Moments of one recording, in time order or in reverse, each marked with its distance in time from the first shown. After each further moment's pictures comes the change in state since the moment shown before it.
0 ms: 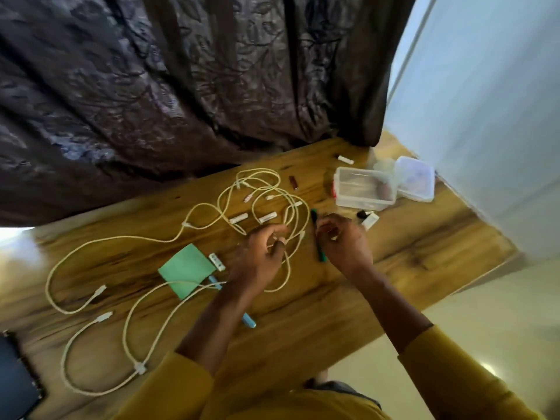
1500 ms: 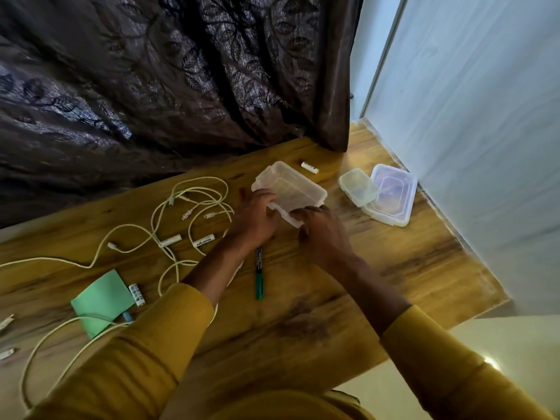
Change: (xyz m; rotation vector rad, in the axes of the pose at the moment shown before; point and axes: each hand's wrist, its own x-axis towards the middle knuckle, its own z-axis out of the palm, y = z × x) left_hand 0.188 0.060 0.122 0.322 -0.003 -0.017; right_hand 0.131 0.087 -0.051 -0.267 -0.215 -0.301
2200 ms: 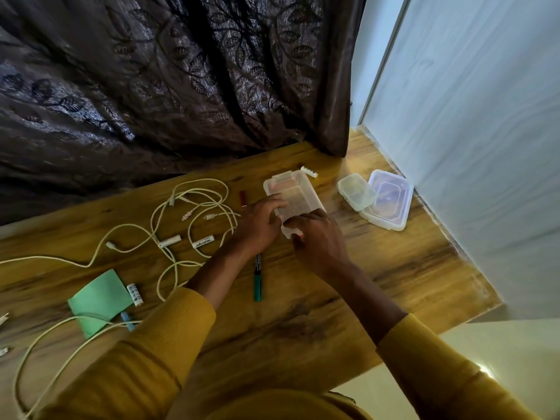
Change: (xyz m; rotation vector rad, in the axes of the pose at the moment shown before) left_hand -0.005 -0.006 0.008 -0.221 -0.080 0.051; right_hand -0.012 -0.007 0.001 -0.012 0.077 -0.062
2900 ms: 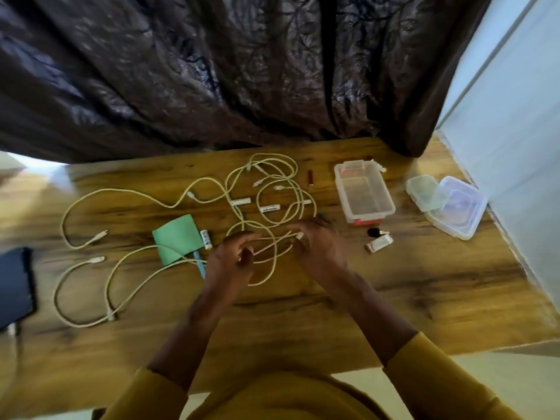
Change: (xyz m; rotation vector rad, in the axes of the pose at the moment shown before) left_hand -0.208 -0.079 -0.060 -0.066 0.405 -0.209; right_hand -0.037 -0.106 0.050 0.145 -0.100 -0.123
